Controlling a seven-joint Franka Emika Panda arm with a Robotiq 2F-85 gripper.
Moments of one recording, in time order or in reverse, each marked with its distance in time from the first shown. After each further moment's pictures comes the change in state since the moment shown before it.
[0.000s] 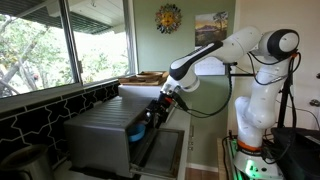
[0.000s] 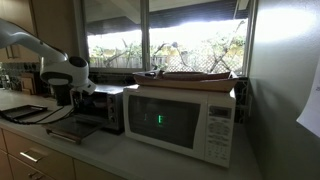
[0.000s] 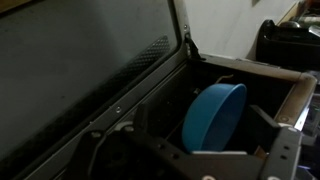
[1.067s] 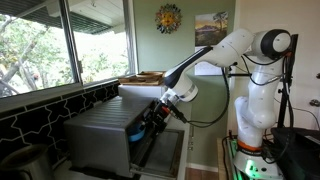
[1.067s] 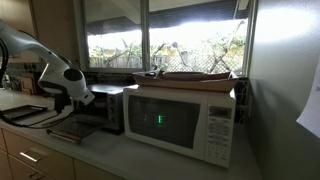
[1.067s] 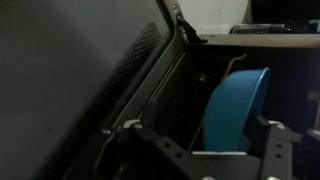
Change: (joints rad) arm 0.009 0.116 0.085 0.004 0.370 0.186 -0.090
